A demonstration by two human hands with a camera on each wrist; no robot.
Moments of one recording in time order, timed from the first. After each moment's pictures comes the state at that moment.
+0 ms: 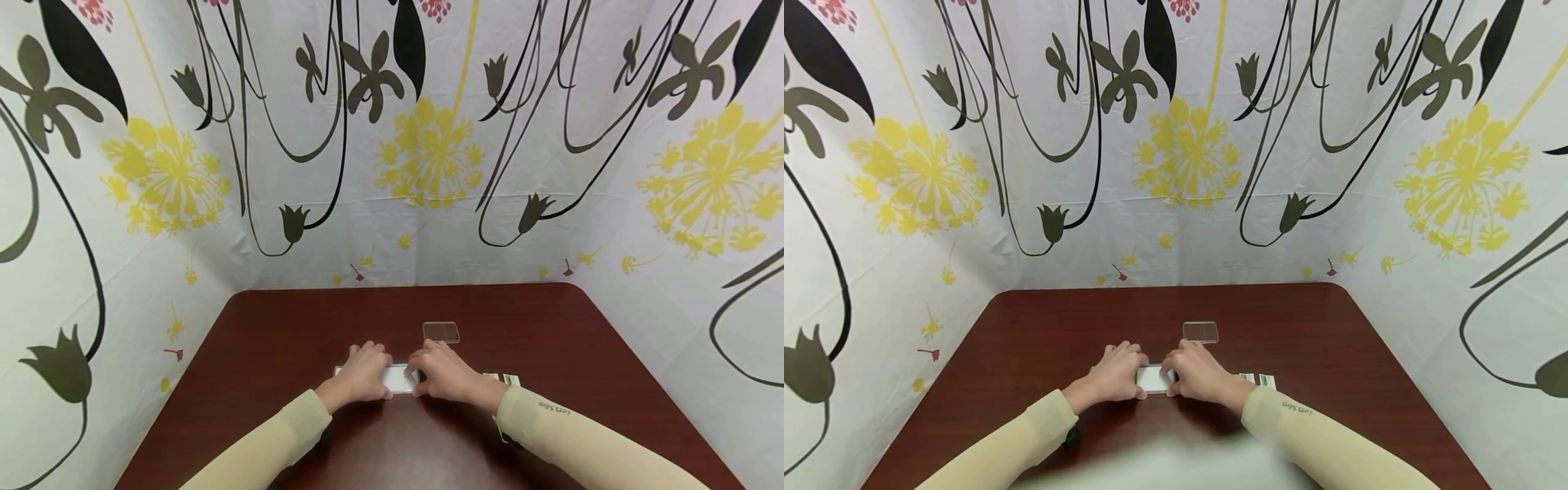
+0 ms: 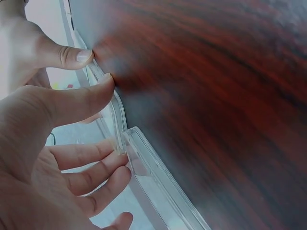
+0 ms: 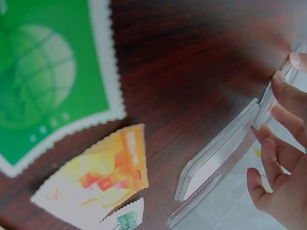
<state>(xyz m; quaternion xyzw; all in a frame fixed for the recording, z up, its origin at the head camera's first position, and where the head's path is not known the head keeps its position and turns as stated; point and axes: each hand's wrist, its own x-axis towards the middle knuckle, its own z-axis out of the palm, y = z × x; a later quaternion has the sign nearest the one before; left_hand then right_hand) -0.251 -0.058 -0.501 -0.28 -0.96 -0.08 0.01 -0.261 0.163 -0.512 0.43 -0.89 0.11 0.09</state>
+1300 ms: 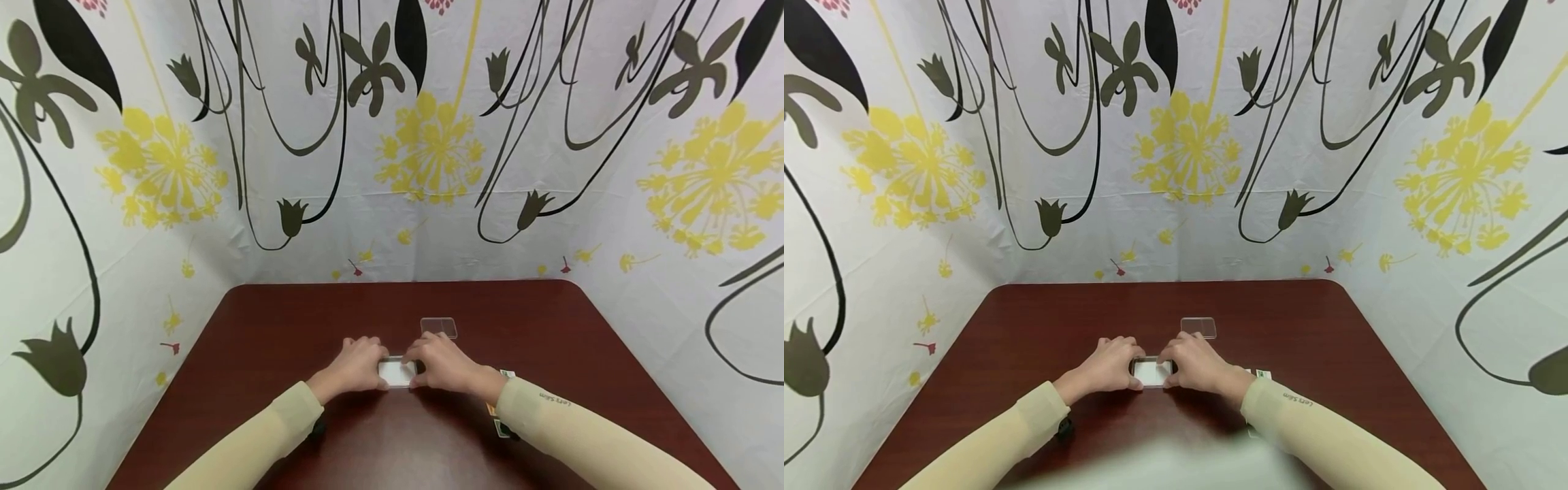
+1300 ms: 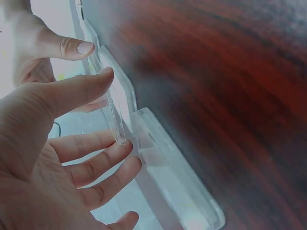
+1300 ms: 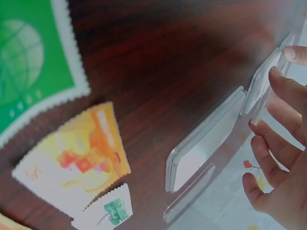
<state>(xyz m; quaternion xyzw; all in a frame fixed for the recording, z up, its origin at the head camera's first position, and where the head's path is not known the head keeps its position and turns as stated) -0.255 -0.069 -0.493 -0.29 -0.95 -0.13 -0.01 -0.265 0.165 -0.498 0.42 -0.90 0.11 0.06</state>
